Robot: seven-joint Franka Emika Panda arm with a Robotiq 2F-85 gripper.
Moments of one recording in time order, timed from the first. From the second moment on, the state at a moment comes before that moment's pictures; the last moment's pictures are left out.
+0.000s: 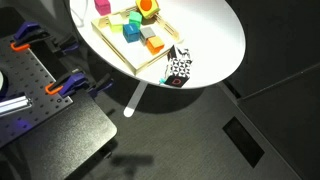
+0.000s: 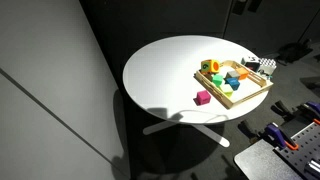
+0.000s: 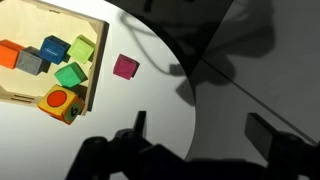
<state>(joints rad) 0.25 -0.52 0.15 -2.36 0.25 1.98 0.03</state>
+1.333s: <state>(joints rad) 0.24 -0.30 0.16 -2.36 0.25 2.12 0.03</state>
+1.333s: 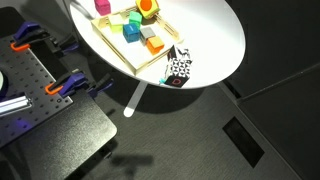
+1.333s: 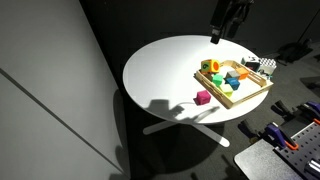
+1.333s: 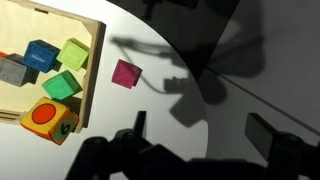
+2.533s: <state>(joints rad) 0.24 0.08 0.19 -2.36 0.01 2.41 0.25</state>
